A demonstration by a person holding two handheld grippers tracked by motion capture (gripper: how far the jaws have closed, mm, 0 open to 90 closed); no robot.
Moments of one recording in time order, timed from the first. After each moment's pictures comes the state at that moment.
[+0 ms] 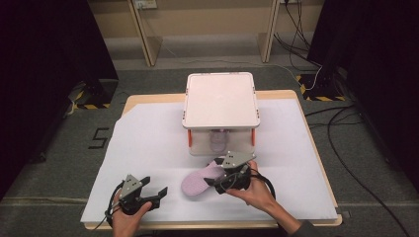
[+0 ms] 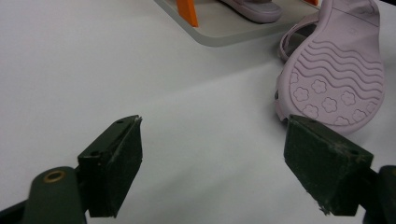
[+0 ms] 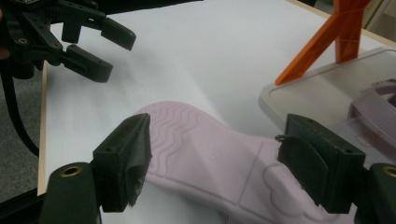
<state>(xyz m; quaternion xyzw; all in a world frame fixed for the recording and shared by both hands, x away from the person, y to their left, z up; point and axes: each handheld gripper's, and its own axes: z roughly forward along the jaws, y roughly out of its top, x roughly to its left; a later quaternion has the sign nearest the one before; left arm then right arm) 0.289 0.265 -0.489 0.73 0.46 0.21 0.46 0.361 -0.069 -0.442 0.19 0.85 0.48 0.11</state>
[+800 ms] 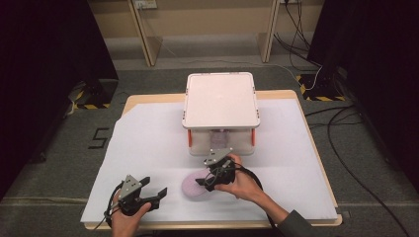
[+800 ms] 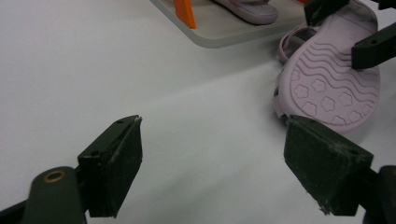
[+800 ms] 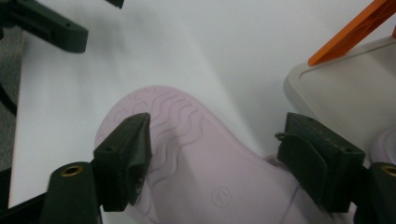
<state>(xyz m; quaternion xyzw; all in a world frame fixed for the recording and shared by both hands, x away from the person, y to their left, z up) 0.287 0.266 -0.488 0.73 0.45 0.21 0.47 0.383 -0.032 -0.455 0.17 0.89 0.41 0.08</state>
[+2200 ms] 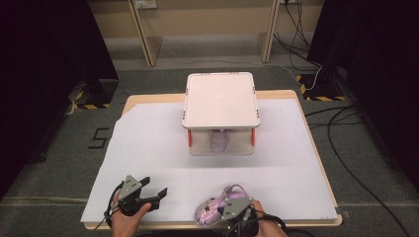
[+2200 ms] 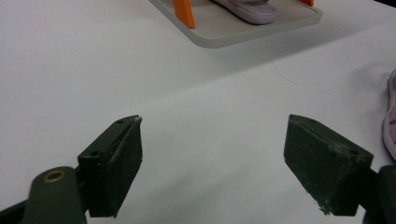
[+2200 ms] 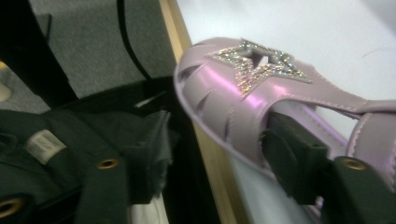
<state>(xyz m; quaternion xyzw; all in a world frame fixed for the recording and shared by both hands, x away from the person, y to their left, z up) 0.286 0.265 -0.488 0.73 0.45 0.21 0.46 0.258 -0.080 -0.465 0.12 0.92 0.37 0.04</state>
